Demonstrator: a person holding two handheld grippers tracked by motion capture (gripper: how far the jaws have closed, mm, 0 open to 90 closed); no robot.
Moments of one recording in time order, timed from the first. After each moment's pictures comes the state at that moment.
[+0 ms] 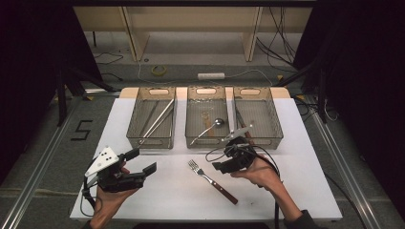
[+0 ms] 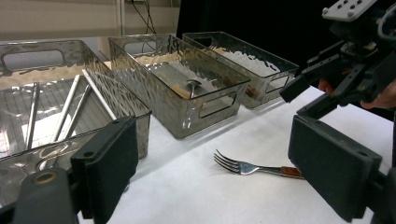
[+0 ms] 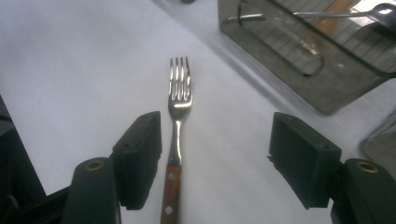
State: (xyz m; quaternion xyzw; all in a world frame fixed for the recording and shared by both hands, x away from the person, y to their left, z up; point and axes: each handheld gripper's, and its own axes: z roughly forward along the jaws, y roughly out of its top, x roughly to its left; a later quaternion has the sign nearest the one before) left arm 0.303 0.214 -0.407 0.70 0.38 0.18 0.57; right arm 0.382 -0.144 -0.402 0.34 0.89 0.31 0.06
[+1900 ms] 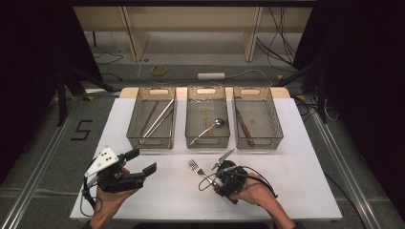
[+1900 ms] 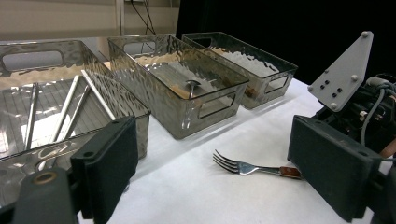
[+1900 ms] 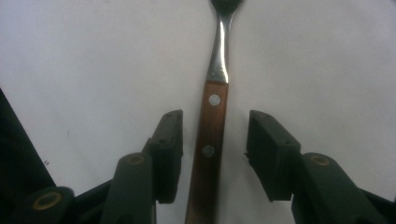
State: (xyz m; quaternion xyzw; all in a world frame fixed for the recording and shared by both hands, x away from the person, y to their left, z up) left arm 0.303 0.214 -0.406 0.70 0.38 0.18 0.57; right arm 0.354 -0.125 -0.459 0.31 0.93 0.18 0.02
